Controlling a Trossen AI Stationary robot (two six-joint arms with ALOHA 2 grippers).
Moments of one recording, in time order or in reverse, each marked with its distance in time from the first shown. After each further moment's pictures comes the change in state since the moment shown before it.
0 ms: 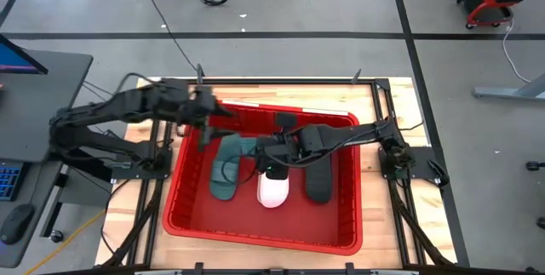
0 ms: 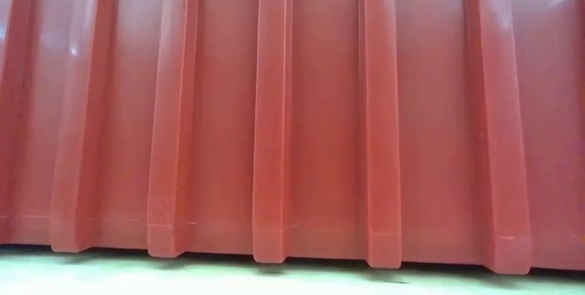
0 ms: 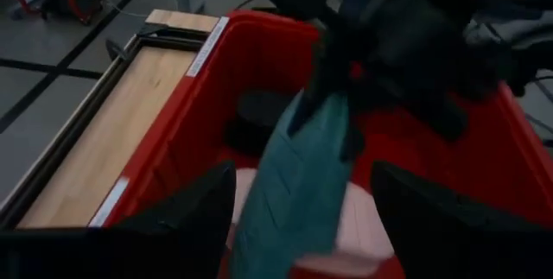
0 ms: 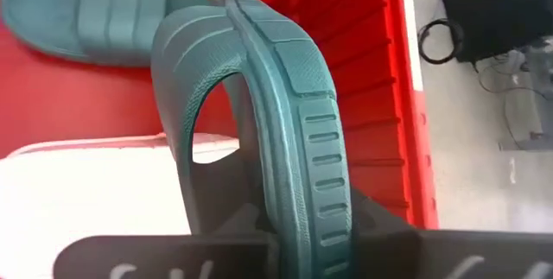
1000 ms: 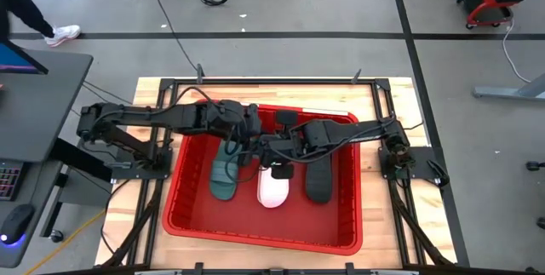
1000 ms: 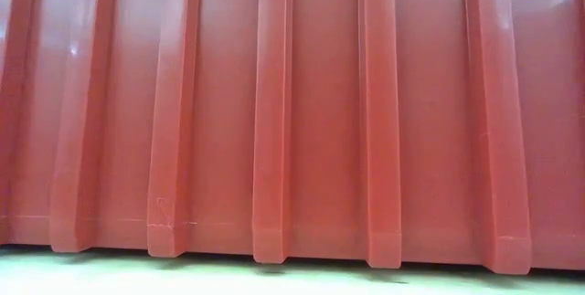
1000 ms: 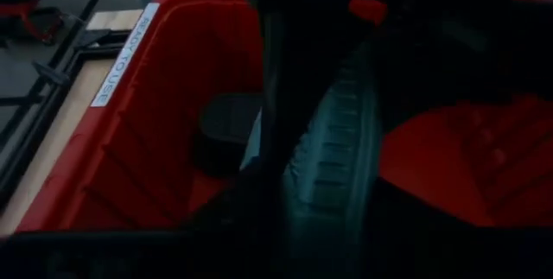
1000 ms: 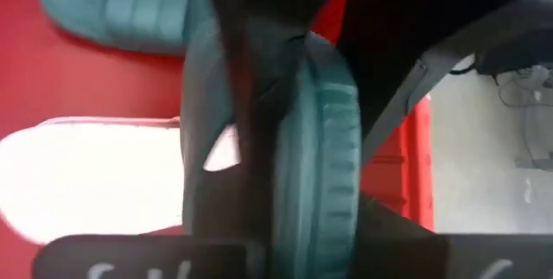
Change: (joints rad) left arm -0.096 0.371 0.002 0.310 -0.022 0.137; right arm -0.009 -0.035 -0.002 -0.010 -0.062 -0.077
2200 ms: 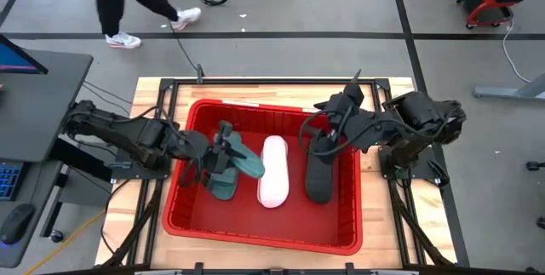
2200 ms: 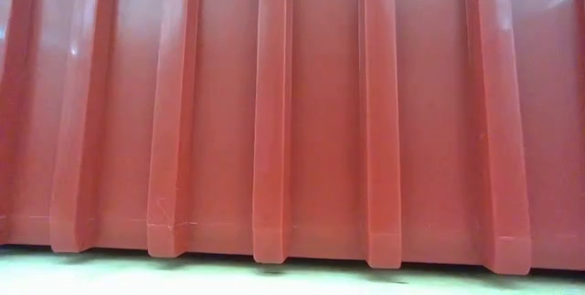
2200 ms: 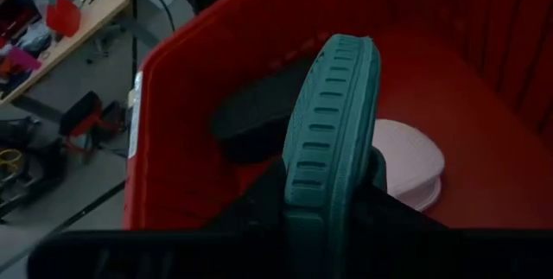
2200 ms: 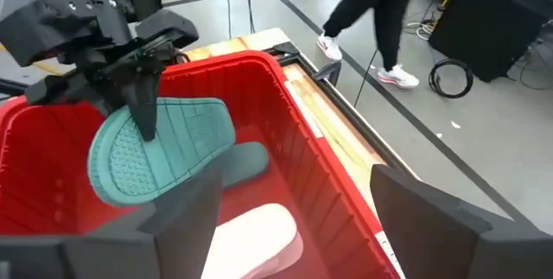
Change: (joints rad) left arm -0.336 -0.216 -0.002 -0.275 -0.348 0.387; right arm 0.150 -0.393 0.002 0.016 0.197 0.423
